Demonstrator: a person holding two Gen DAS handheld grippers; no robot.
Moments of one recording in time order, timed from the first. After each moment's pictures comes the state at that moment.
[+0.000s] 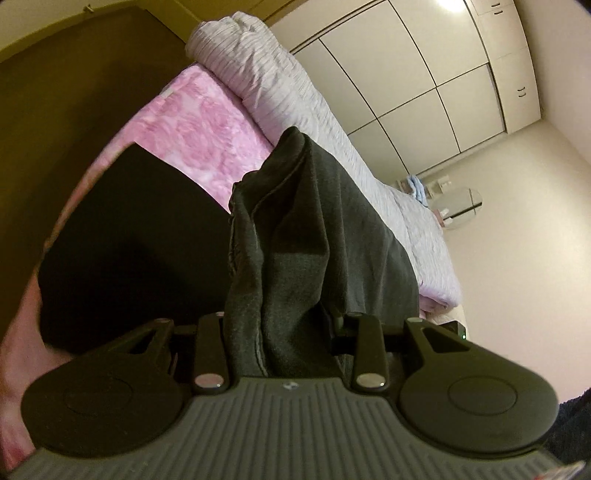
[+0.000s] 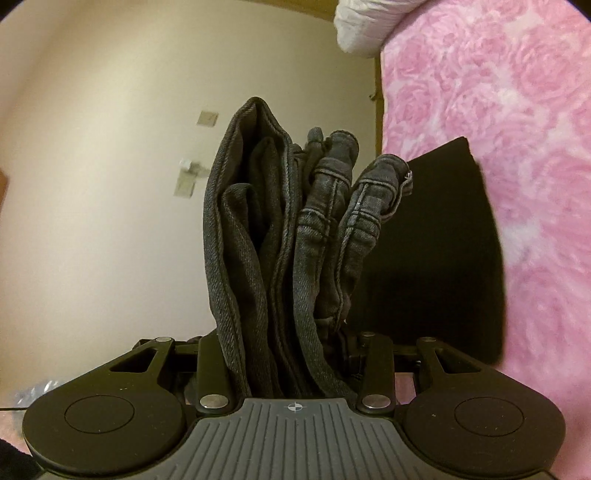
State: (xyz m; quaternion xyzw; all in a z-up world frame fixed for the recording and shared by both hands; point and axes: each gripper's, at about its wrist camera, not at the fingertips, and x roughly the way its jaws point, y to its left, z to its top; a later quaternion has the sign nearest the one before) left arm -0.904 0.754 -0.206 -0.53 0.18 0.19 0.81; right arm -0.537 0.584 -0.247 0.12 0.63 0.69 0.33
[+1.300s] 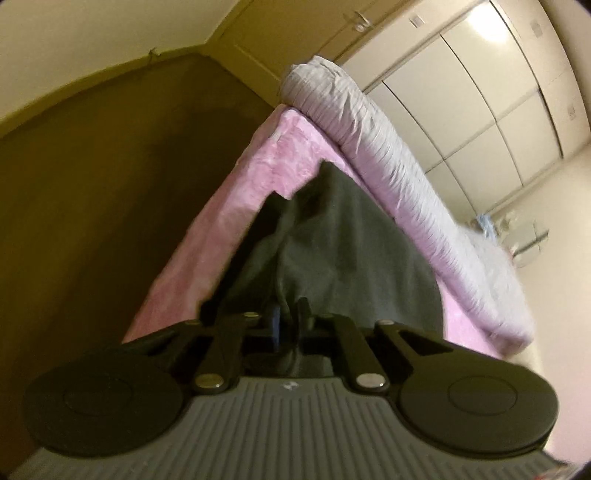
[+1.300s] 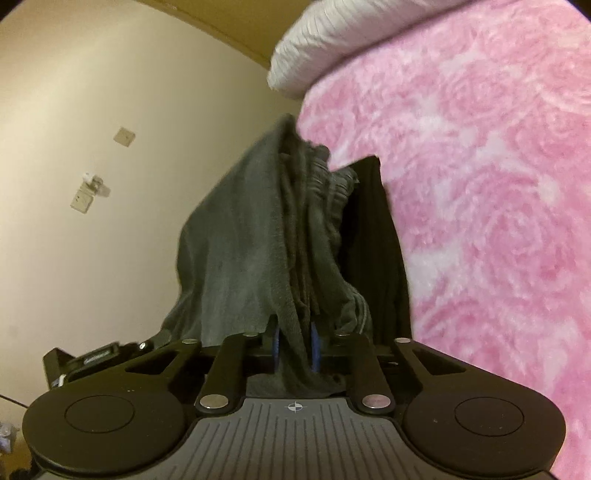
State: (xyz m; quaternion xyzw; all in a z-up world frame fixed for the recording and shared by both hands) left arm -0.970 0.785 -0.308 -0.47 0.18 0.34 0.80; right arm -0.572 0.580 -0.325 0.05 0.56 0.63 0.53
